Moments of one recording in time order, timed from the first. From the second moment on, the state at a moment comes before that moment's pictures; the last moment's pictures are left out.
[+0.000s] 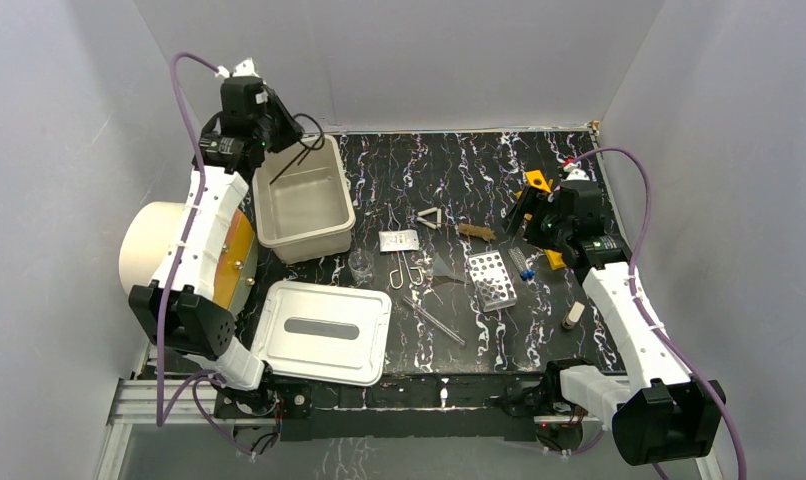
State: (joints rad) left arm -0.18 1.58 1.80 -0.64 -0.03 -0.54; right arm 0.17 1.04 0.92 -0.52 -0.12 0.47
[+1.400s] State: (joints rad) left arm -0.09 1.96 1.59 -0.13 0.42 -0.74; right arm 0.17 1.04 0.92 -0.50 -0.11 0.47
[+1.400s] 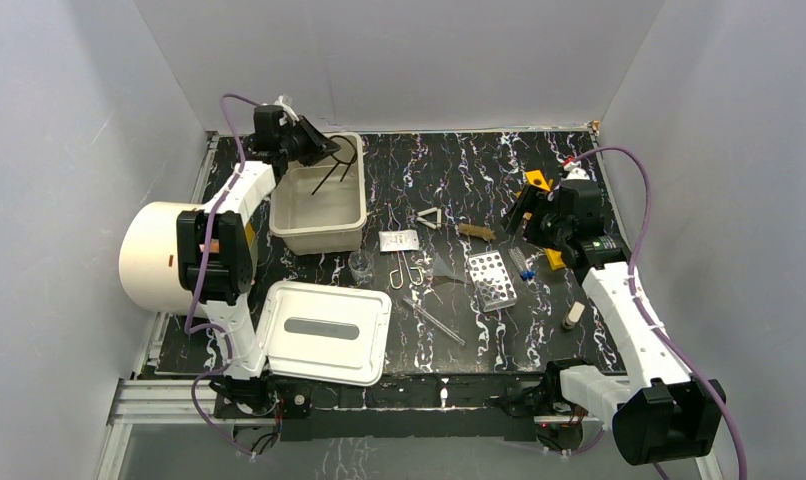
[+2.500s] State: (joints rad) left arm -0.04 1.79 1.54 -0.36 0.08 -0.56; right arm 0.17 1.16 1.00 -0.53 -0.15 0.50
